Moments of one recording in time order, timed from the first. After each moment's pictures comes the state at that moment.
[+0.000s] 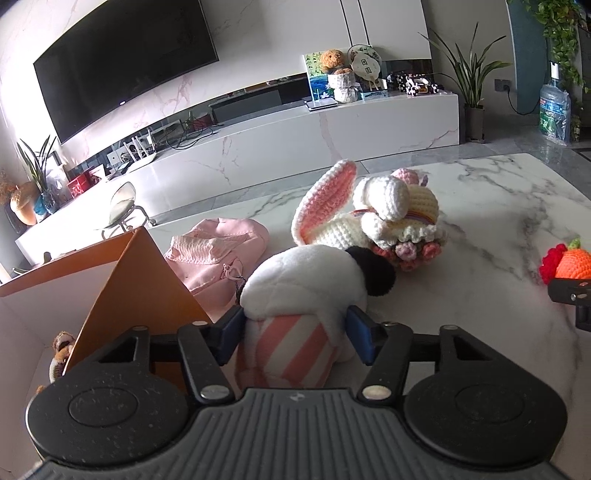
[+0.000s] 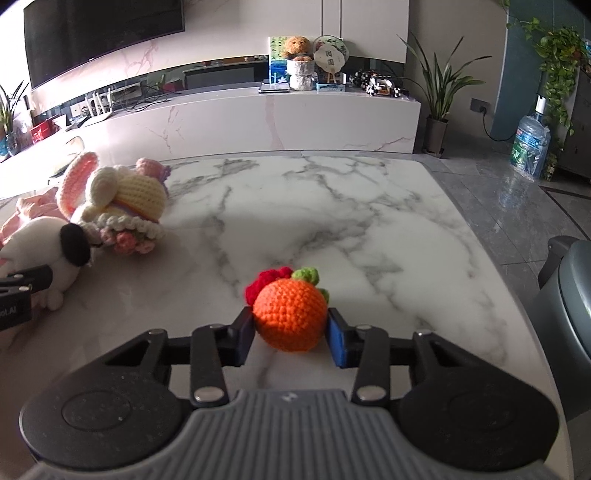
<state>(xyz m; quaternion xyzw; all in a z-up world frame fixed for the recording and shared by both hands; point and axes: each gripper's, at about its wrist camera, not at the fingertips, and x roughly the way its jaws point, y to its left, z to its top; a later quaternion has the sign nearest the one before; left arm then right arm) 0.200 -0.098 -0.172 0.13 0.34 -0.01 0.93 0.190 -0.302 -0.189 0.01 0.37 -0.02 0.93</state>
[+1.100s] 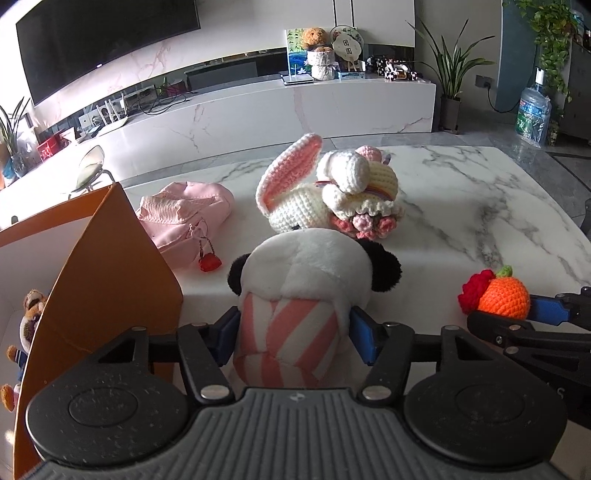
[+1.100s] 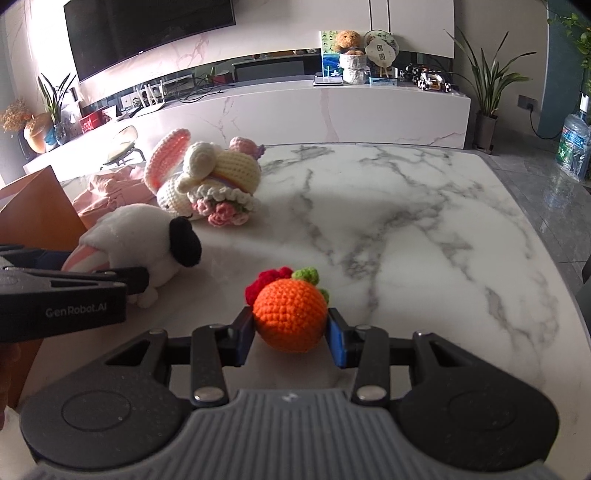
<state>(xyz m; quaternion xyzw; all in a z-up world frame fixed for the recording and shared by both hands) 0.186 -0.095 -0.171 0.08 0.39 -0.05 0.91 0.165 -0.265 -0.186 0.03 0.38 0.06 0.92</state>
